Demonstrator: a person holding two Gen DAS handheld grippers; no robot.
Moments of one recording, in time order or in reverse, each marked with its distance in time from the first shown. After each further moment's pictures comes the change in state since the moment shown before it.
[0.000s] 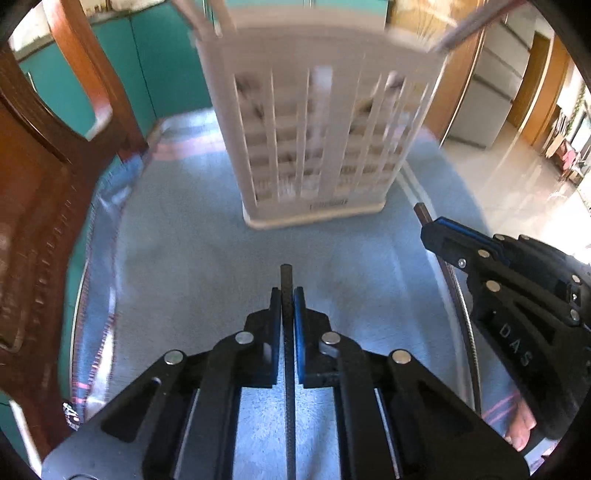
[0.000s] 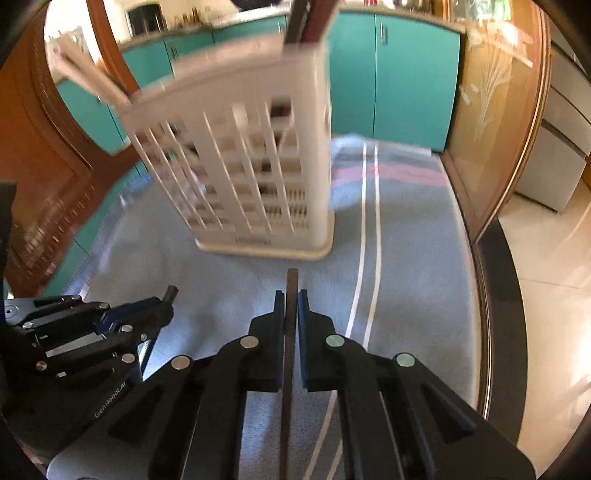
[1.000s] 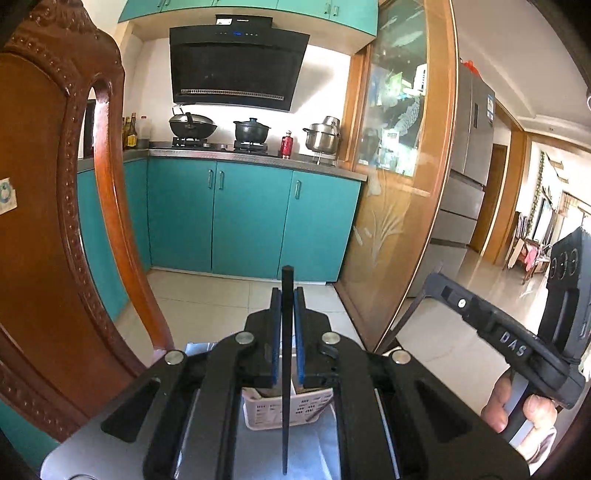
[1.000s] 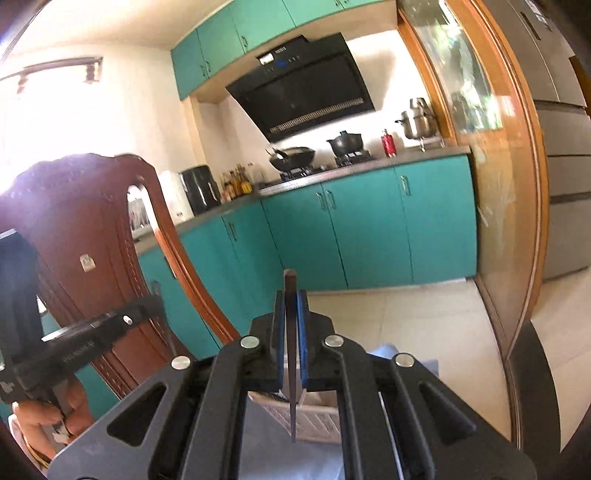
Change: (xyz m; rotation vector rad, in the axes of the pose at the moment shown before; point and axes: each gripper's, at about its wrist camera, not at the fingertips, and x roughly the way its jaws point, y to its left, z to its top) left arm -0.219 0.039 0.124 -0.083 -0.598 -0.128; right arm -0.196 -0.017 0.147 0.072 -0.539 0.235
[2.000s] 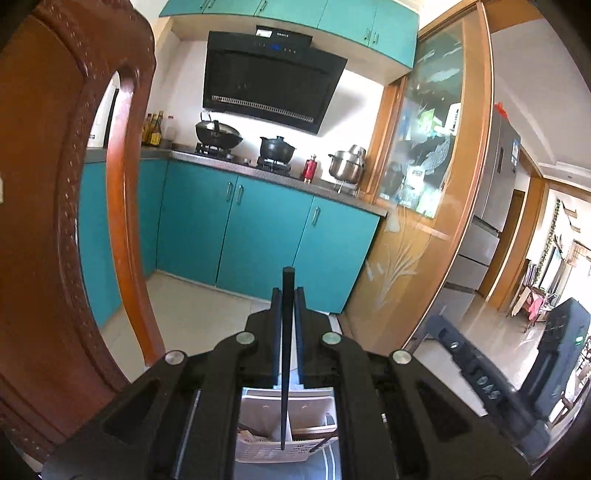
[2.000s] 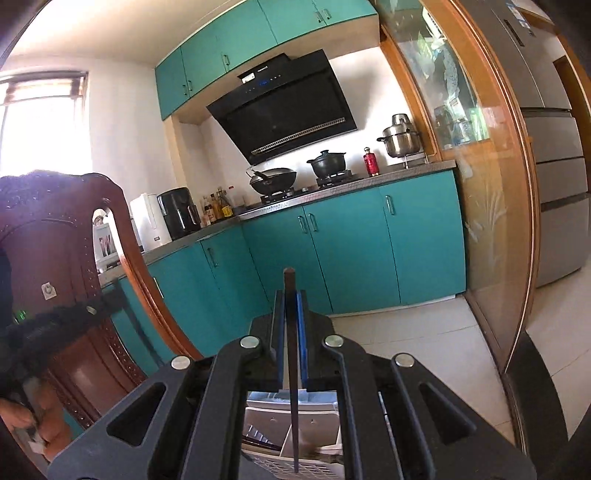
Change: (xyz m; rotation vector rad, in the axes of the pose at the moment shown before) left arm 0.029 0.023 0.017 -0.142 -0.084 0.042; right arm 0.037 -0.019 0.000 0.030 -0.079 -0.067
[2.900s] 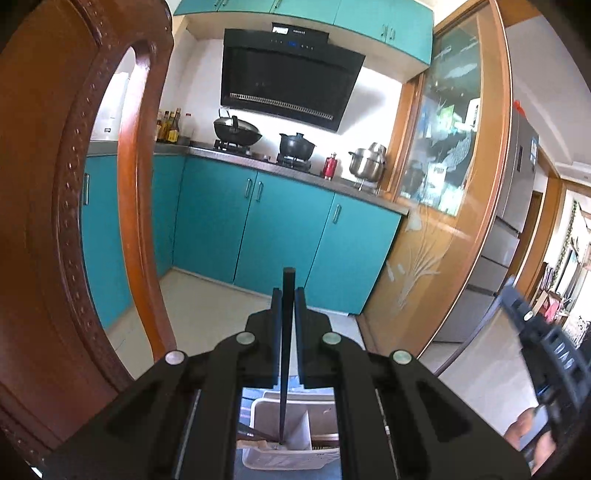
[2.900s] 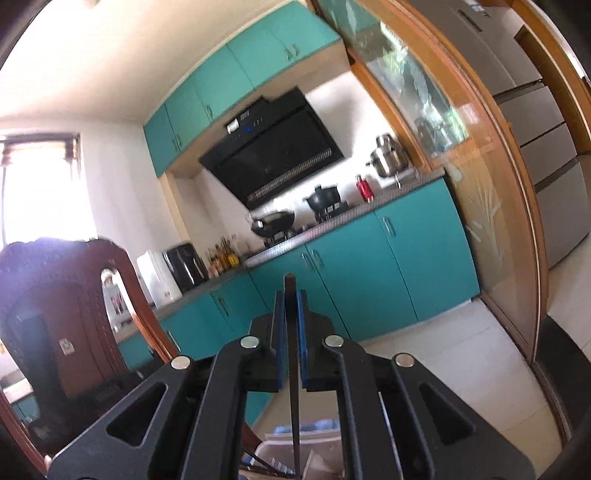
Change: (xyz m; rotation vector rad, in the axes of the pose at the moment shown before) left arm 0.024 0.009 -0.018 -0.008 -0.002 0.083; right arm -0.024 -0.026 0.000 0.149 -0.220 0.022
